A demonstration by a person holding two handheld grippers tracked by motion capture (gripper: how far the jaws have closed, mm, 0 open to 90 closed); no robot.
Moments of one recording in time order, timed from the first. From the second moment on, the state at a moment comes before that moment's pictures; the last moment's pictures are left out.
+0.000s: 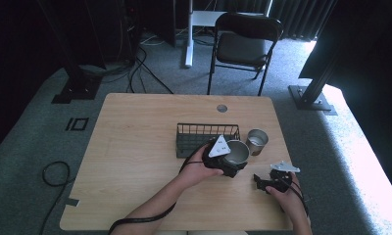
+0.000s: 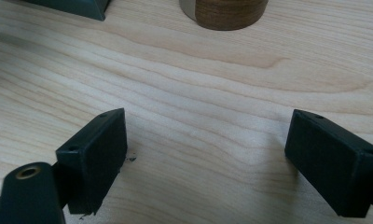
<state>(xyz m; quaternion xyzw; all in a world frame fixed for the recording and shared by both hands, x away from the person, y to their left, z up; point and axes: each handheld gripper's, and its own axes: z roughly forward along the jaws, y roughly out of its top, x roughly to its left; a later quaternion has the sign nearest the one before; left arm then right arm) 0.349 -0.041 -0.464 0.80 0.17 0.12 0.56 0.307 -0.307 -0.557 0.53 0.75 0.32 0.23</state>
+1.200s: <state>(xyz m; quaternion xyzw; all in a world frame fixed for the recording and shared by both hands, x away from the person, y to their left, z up) 0.384 0.028 -0.389 0.72 0.28 0.27 0.58 0.307 -0.307 -0.558 0.53 0.75 0.32 0.23</state>
